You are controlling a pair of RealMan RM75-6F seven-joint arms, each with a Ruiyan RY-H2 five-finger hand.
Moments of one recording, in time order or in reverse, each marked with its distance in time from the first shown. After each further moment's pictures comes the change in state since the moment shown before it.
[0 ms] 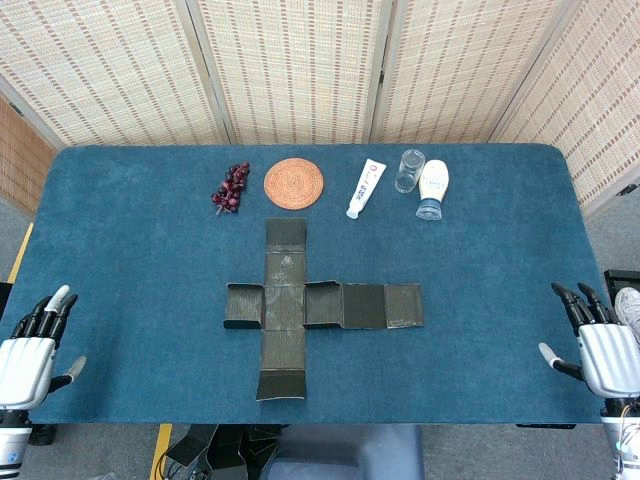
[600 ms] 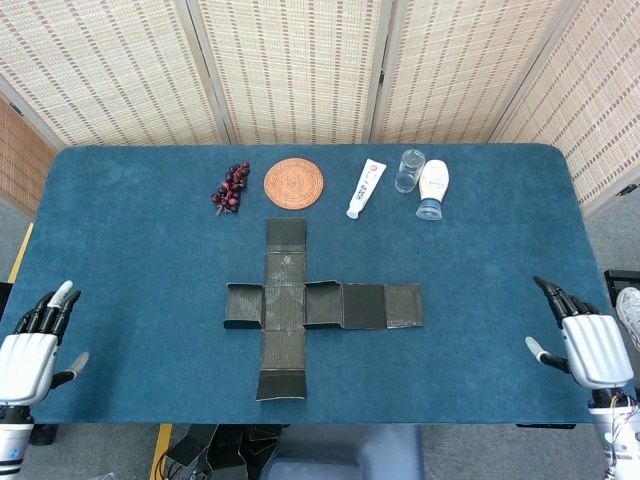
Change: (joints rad) left arm -0.014 0.007 -0.007 -0.002 0.017 -0.003 -0.015; right arm 0.045 0.034 0.012 -0.083 -0.014 -0.050 -0.063
